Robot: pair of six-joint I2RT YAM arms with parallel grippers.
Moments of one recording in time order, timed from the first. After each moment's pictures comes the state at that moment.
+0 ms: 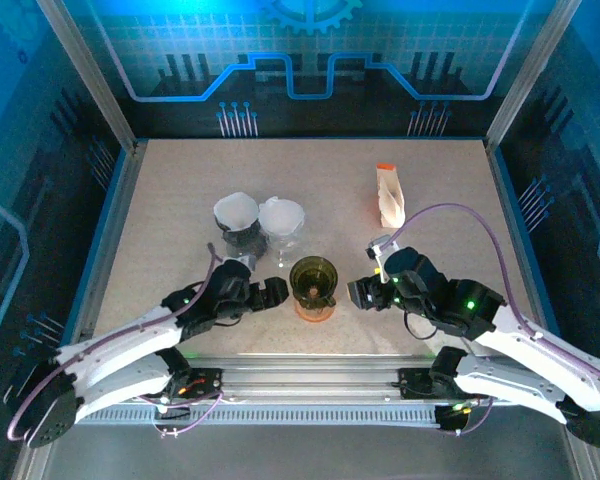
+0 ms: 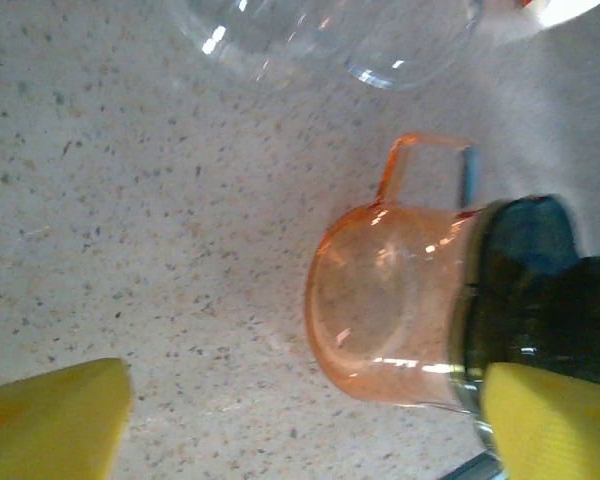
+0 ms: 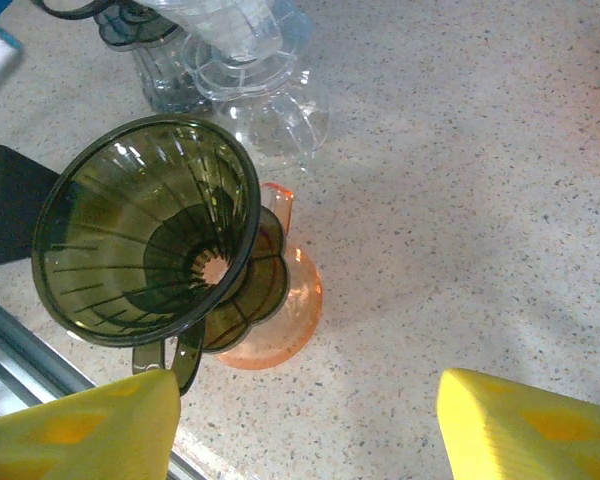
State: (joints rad) left arm -0.74 0.91 0.46 -0.29 0.03 -0.98; right arm 0.91 0.80 0.86 -0.80 0.19 0.43
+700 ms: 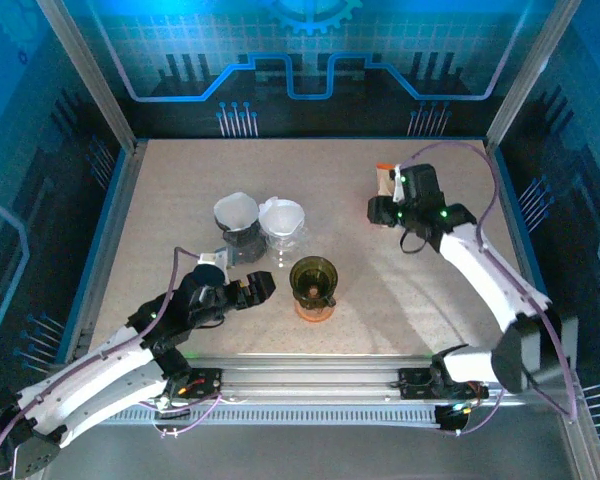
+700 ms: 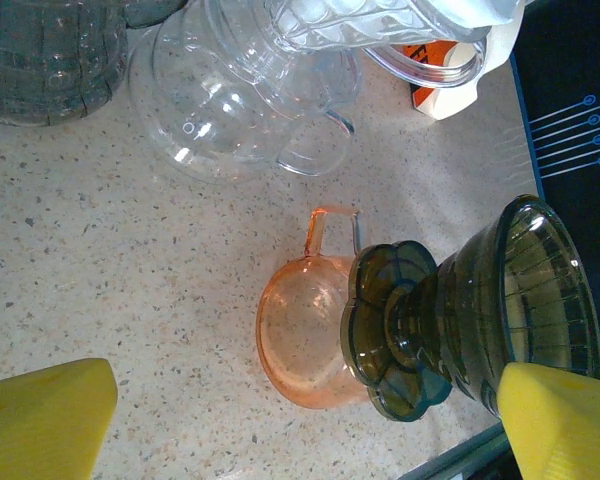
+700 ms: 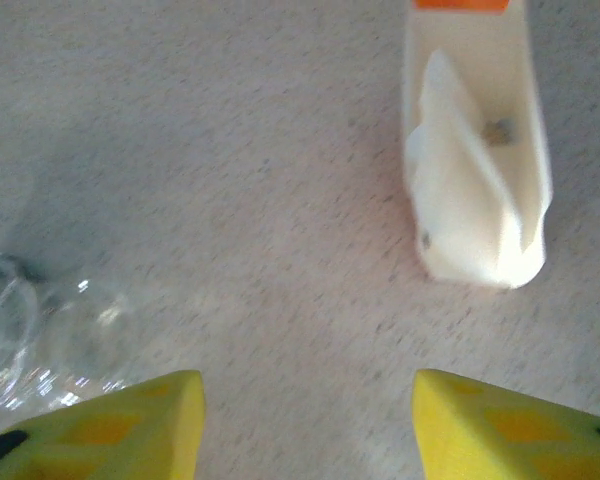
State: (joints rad) left arm -0.74 0.65 0.49 -0.43 -0.05 -0.94; right arm 0.29 1.37 1.14 -0.57 -0.03 0.30
